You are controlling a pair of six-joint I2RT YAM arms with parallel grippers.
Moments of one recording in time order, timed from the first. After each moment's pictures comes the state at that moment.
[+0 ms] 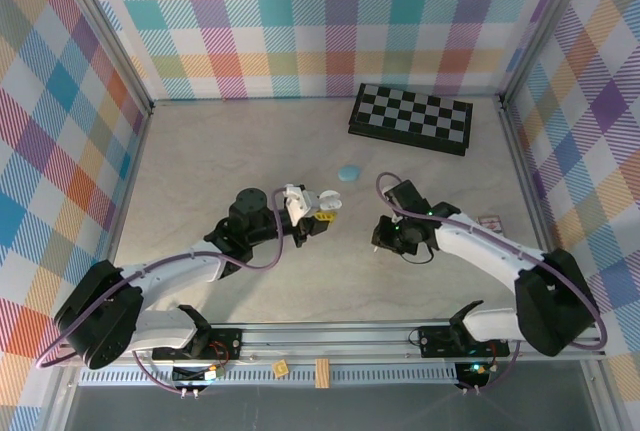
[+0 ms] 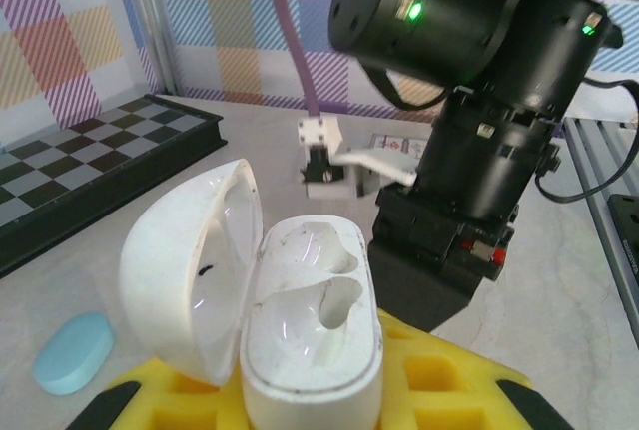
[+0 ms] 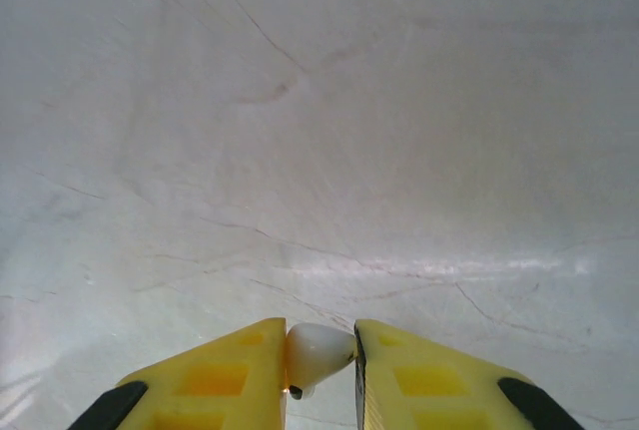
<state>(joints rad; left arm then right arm) -0.69 1.25 0.56 0.53 0.50 0.15 0.59 1.28 0.75 -0.59 -0.15 0.81</state>
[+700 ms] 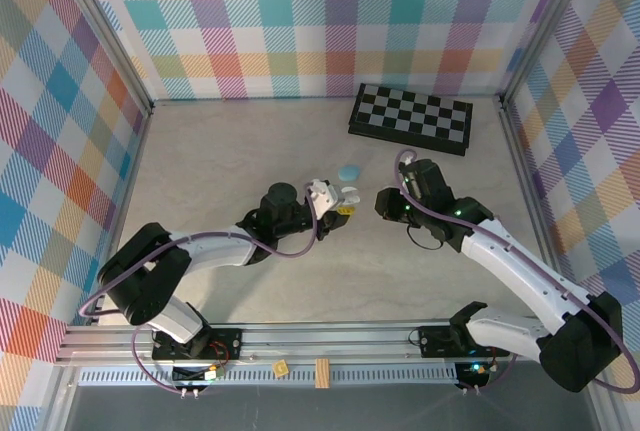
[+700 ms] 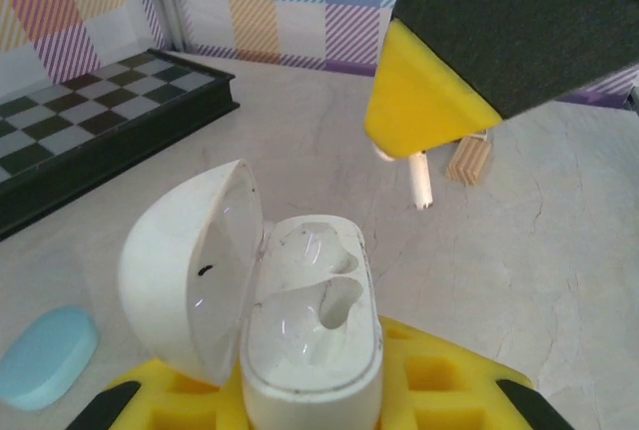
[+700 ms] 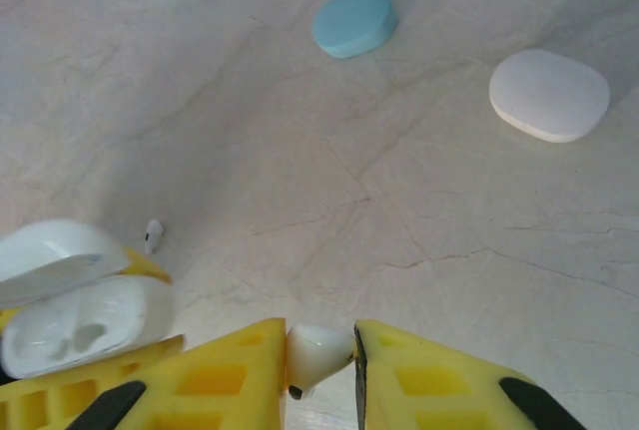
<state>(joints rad) -0.77 1.55 0.69 0.65 0.39 0.15 0.59 1.10 0.91 -0.58 -0.04 0.67</state>
